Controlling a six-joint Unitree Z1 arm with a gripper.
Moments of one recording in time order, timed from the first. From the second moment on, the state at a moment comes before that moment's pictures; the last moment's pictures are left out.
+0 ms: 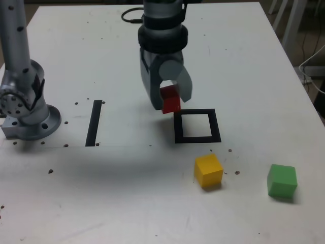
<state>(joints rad) -0.02 1.78 -1.28 1.07 -0.02 -0.27</state>
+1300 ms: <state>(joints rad) -0.11 1.94 -1.38 1.00 0.08 -0.25</state>
